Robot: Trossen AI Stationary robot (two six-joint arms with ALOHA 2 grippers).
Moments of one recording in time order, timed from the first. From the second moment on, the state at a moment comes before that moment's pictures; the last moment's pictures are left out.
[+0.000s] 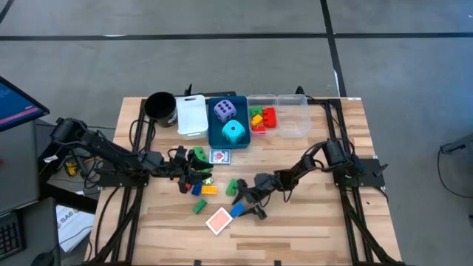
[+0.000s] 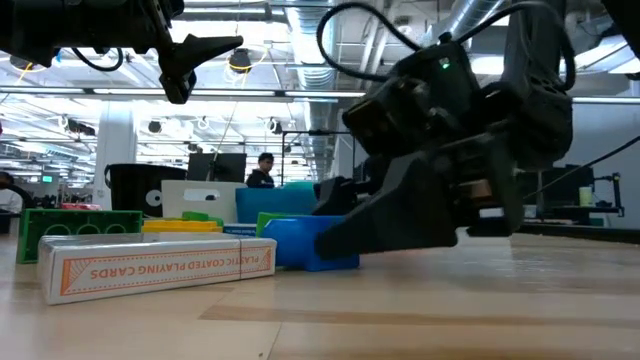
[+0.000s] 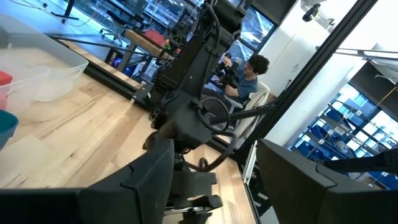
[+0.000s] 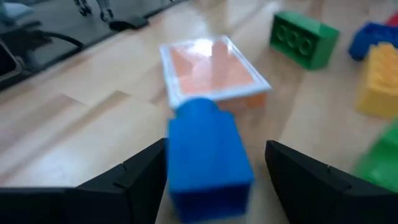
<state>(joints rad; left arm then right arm) -0.29 1.09 0.29 0.85 -0.29 -0.57 0.20 2.20 0.83 0.98 -0.34 -0.06</state>
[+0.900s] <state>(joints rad) -0.29 1.09 0.29 0.85 -0.30 -0.57 0.20 2.20 0.83 0.97 -0.36 -0.02</state>
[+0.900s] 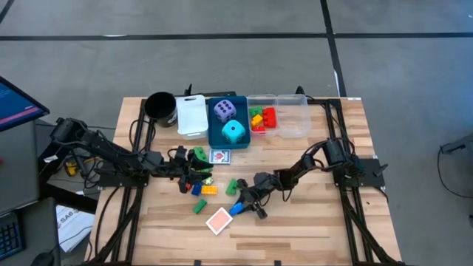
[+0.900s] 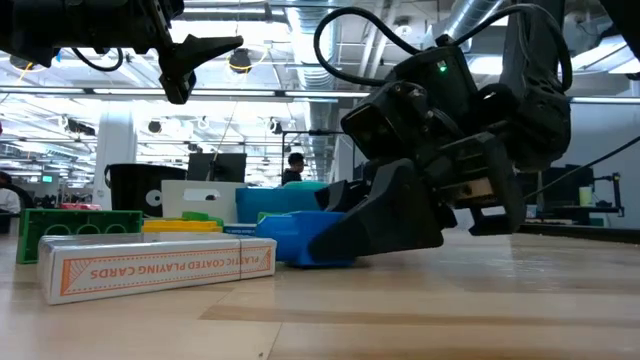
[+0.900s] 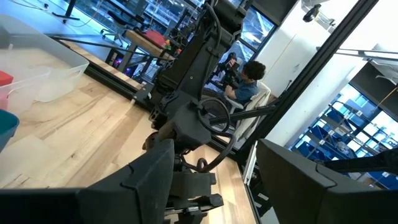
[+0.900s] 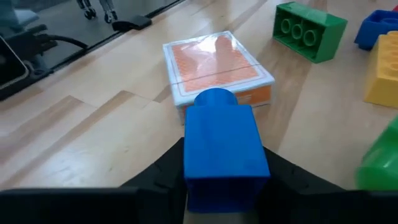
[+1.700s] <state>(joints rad) -0.29 1.09 0.29 0.77 -0.27 -0.57 0.20 1.56 0.83 0.46 0.45 -0.13</state>
